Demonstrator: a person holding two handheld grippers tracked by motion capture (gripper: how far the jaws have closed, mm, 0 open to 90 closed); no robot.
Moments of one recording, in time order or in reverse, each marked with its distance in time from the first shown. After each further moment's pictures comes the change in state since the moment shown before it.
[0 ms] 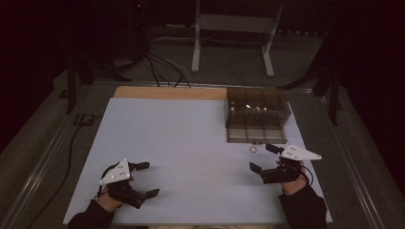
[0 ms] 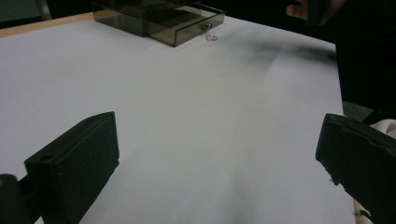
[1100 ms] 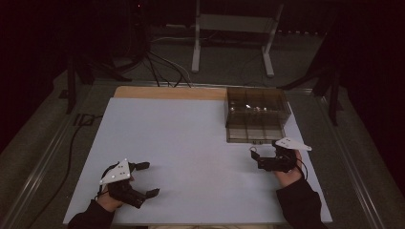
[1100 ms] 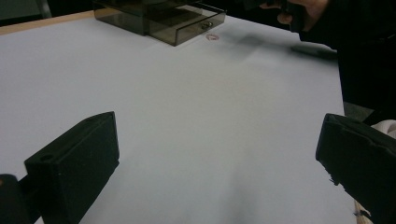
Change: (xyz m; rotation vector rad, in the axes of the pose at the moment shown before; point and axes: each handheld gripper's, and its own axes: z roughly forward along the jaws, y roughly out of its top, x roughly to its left) left arm 0.001 -0.001 0.001 0.000 0.001 -0.009; right arm -0.029 -0.011 0.029 0.121 -0.275 0.117
